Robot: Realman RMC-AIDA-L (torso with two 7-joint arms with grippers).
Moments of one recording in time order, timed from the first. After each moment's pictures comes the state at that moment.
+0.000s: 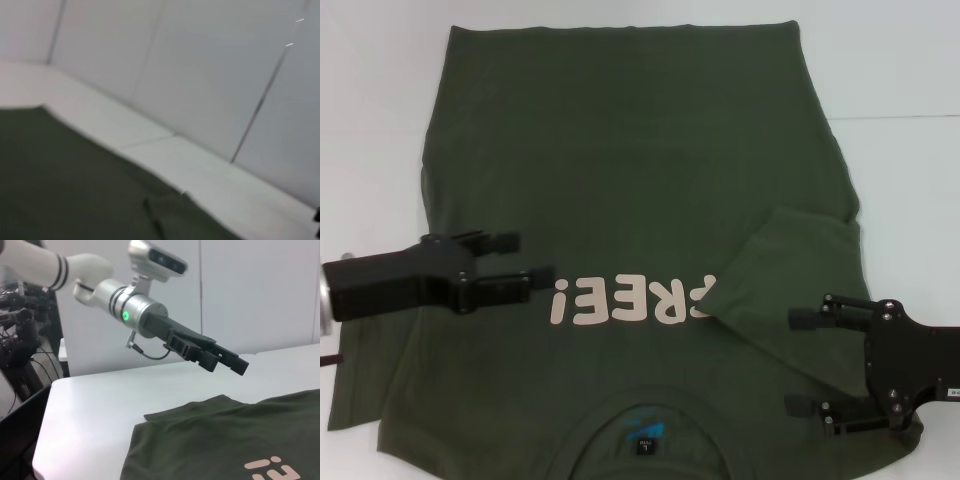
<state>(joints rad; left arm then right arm) -0.52 -2.14 0.51 0.84 2.10 1.66 -1.60 0.36 2.07 -0.77 -0.81 -1.96 -1.78 1.15</state>
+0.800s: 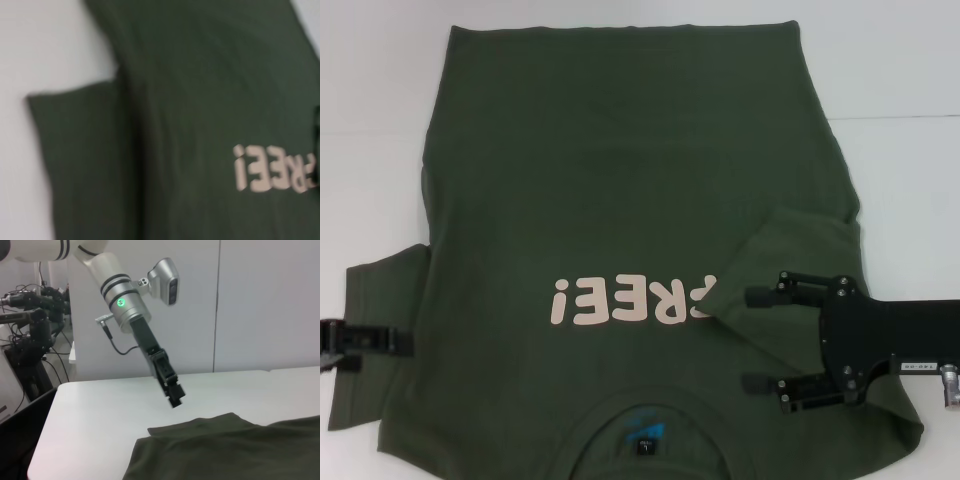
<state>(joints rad) -0.46 -2.13 0.50 1.30 2.57 1.80 -2.49 0.45 2.09 -0.79 -0.75 -1.96 -1.74 1.11</state>
